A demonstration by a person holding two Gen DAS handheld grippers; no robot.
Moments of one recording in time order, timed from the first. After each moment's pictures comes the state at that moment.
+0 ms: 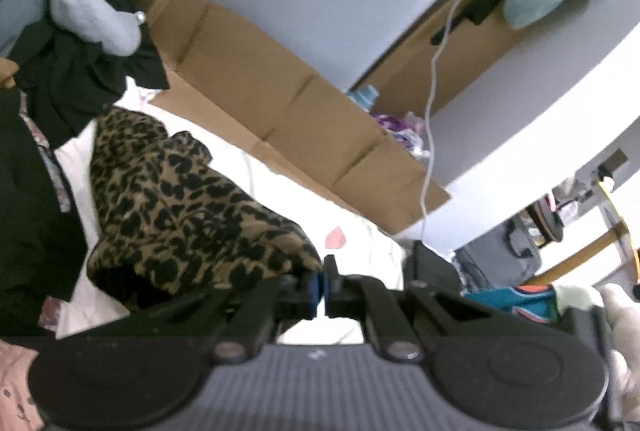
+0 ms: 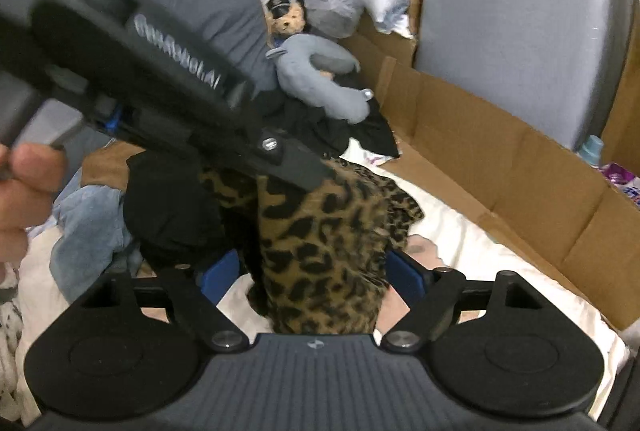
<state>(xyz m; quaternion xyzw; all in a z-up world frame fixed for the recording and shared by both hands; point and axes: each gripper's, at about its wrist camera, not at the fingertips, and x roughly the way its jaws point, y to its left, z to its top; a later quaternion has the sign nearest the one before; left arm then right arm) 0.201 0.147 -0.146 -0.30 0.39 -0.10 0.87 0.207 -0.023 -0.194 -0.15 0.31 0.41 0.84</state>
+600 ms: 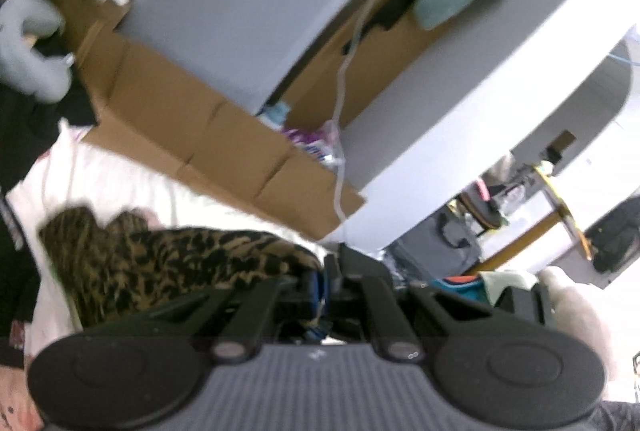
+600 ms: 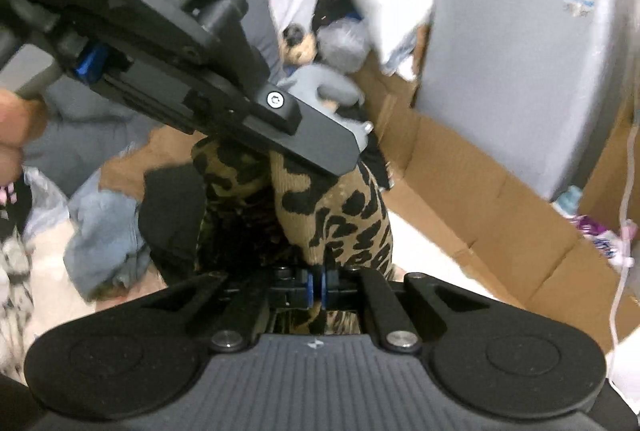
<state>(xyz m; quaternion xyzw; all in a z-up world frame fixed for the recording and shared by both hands) 0.180 0.098 -0.047 -0.28 0.35 -0.18 0.88 0.185 -0.069 -0.104 -0.16 0.27 0.42 0.85</state>
